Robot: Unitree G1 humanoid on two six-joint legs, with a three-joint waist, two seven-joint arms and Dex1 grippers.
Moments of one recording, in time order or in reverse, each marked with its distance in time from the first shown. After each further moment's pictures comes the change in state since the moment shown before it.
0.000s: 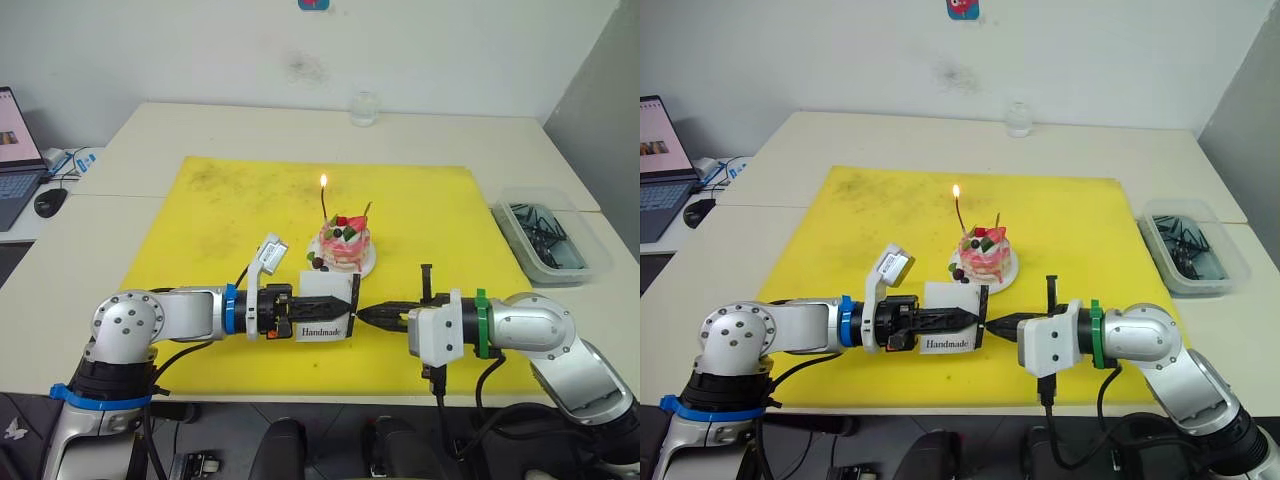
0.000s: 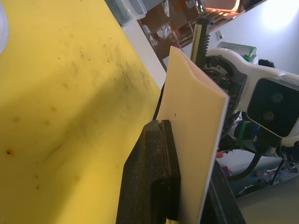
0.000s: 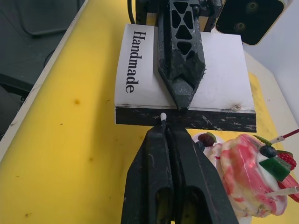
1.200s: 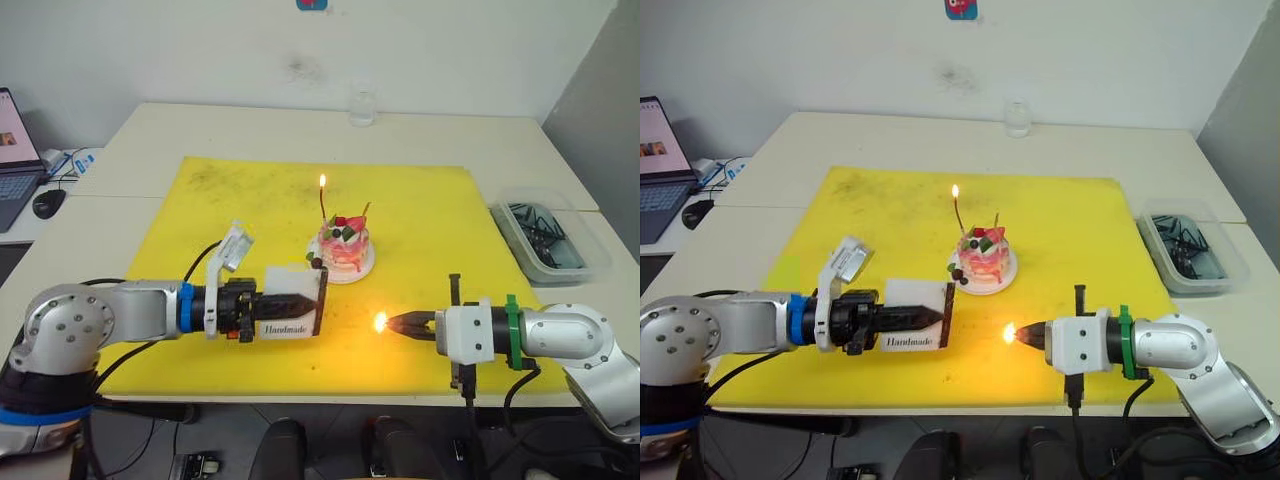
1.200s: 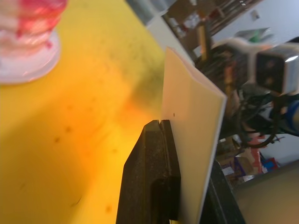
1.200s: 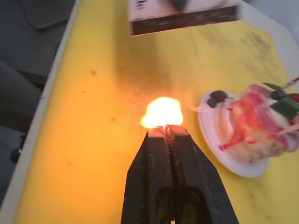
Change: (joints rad) left arm 0.113 0.276 0.042 -0.117 0.164 -0.076 -0.228; right arm 0.072 -0.111 -0.145 -0.083 0.122 0.159 0.028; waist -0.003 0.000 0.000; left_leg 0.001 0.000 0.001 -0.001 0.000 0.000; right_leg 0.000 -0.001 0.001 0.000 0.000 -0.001
